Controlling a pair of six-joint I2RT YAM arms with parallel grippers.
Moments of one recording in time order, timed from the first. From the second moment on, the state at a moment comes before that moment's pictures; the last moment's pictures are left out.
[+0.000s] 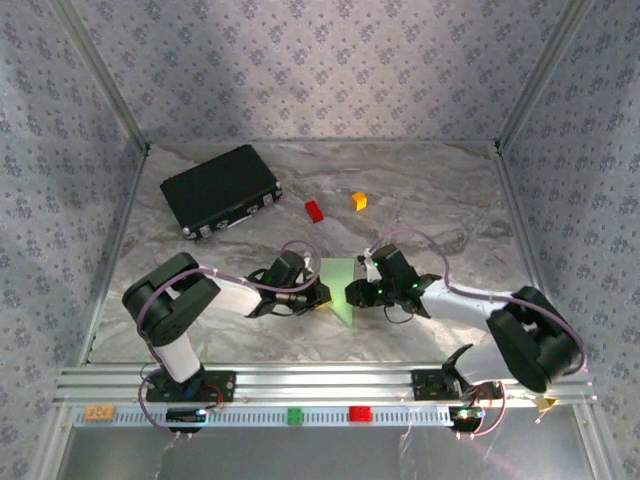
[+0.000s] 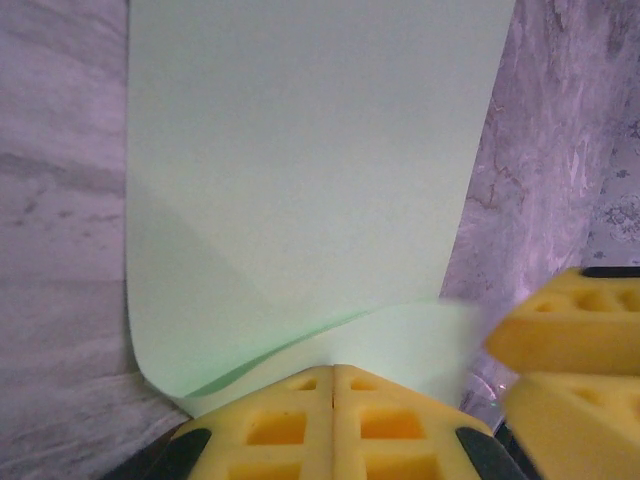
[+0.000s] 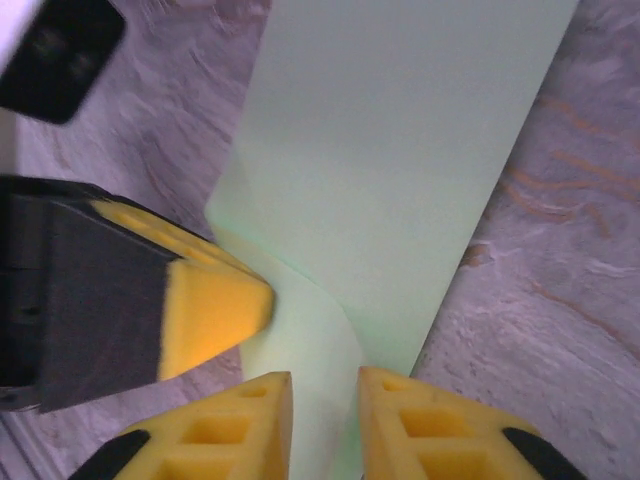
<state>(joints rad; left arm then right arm) -0.84 1.72 0.58 0.41 0.39 -1.17 0.66 1.31 0.50 -0.04 -0.33 0.54</state>
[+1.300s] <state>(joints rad) -0.84 1.72 0.59 0.39 0.40 -1.16 0.82 1.50 0.58 -0.09 -0.41 0.59</state>
